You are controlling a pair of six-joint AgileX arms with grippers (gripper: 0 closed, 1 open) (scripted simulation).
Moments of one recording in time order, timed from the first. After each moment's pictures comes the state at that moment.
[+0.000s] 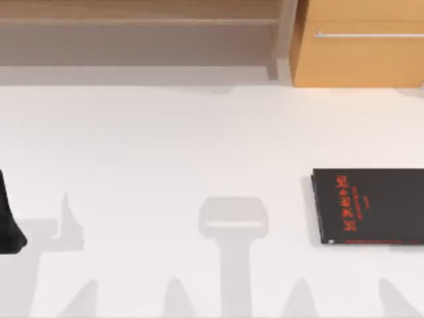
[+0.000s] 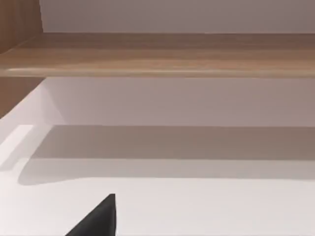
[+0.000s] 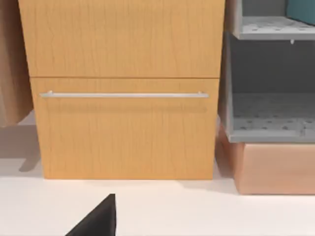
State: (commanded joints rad) left arm 0.00 0.00 0.00 0.00 0.00 0.00; right arm 0.00 0.00 0.00 0.00 0.00 0.00
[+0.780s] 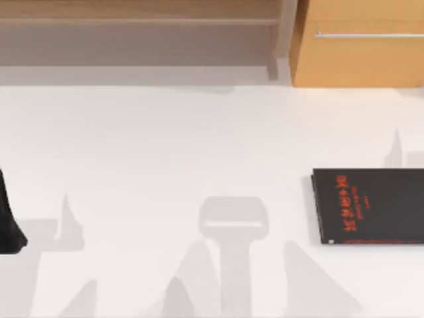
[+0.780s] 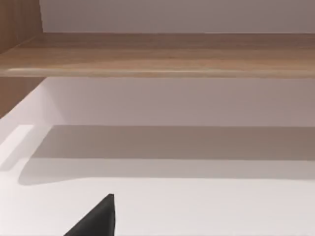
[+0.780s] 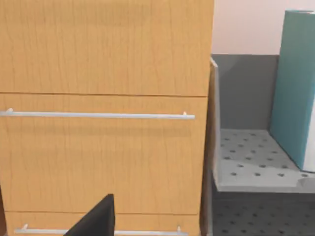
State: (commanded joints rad) left arm 0.00 0.00 0.00 0.00 0.00 0.00; right arm -0.15 0.68 0.51 0.22 -0.14 0.00
